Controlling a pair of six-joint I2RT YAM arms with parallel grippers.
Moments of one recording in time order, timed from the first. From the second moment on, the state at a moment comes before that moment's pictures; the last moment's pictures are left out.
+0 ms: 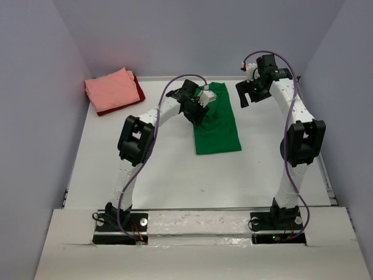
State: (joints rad) left arm -0.55 2.26 1.91 -0.61 0.32 0.31; right arm 0.12 2.02 2.00 -0.99 -0.14 -0.28
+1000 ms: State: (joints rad) left arm -0.55 2.26 1.91 -0.62 0.32 0.32; right arm 0.12 2.02 2.00 -0.99 -0.15 -0.28
